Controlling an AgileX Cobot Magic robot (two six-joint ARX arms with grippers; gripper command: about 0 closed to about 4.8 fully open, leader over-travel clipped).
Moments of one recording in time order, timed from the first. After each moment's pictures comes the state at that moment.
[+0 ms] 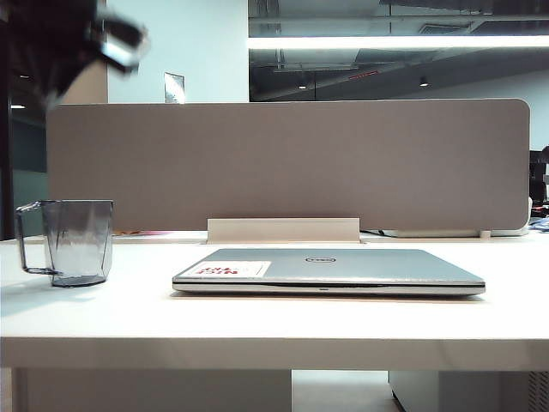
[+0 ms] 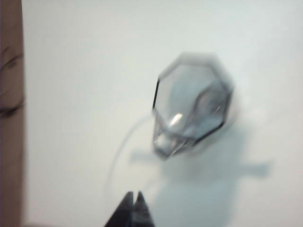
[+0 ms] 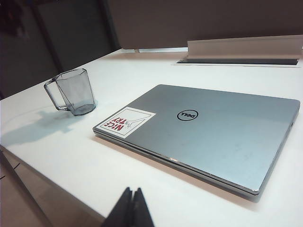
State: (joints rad) left arm -0.45 1.59 1.63 -1.13 -0.61 -0.04; right arm 0.02 0.00 0.01 -0.04 -0.58 0.15
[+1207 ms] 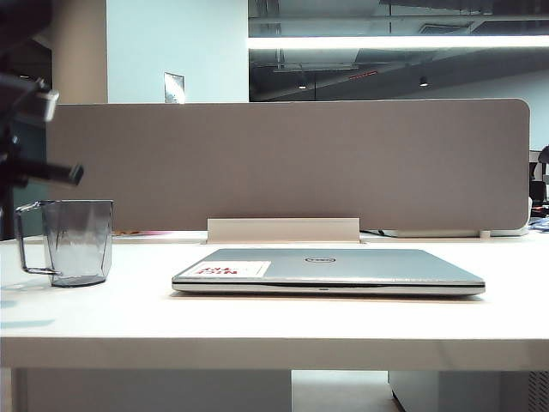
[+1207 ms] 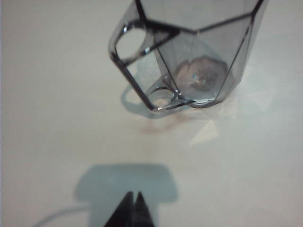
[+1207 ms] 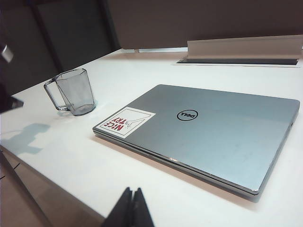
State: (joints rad) left arm -0.45 1.18 0.54 -0.12 -0.61 -0.28; right arm 0.02 0.00 0.01 -0.04 -0.58 0.15
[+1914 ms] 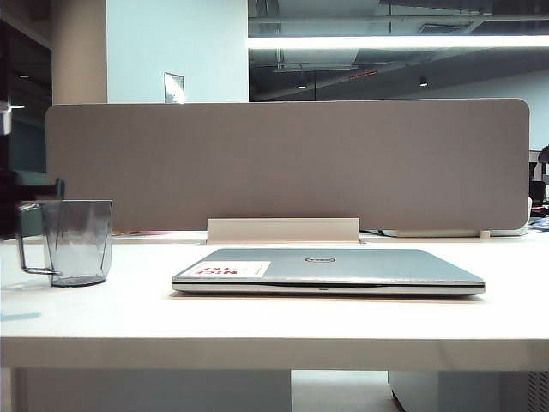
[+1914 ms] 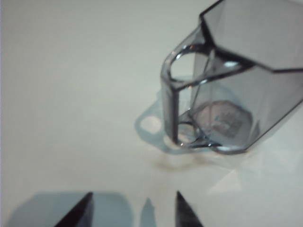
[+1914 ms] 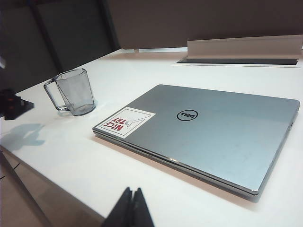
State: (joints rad) left arm -0.35 1.27 0.35 0.39 -0.59 -0.35; right arm 0.02 0.00 0.01 -0.04 -0.58 0.15
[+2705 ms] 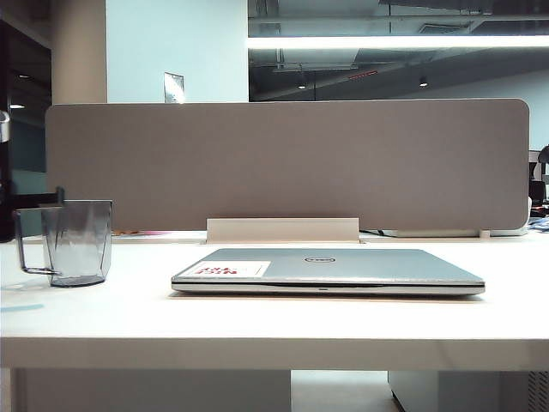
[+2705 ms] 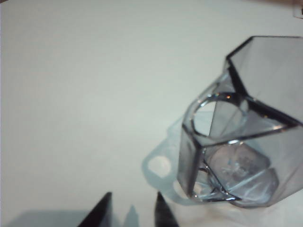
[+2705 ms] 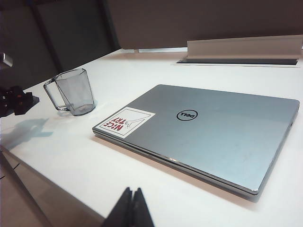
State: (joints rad) left arm -0.26 1.45 0.35 0.70 -0.57 -0.29; right arm 0.02 0.00 0.01 -0.04 -0.58 0.15
